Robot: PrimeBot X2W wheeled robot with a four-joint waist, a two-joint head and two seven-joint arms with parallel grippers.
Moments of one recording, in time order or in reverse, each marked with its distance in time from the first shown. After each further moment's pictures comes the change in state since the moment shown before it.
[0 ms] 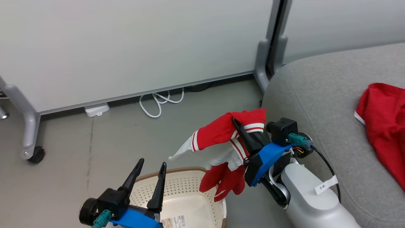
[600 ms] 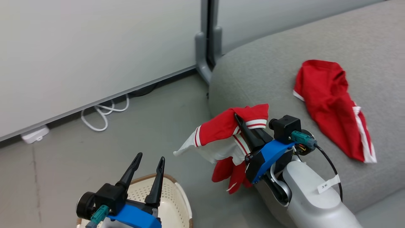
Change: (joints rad) left arm -0.026 0.018 -0.009 -0.010 -0.008 0.000 0.000; right arm 0.004 0.000 -0.034 -0.025 -0.021 0.000 0.000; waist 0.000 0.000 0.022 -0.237
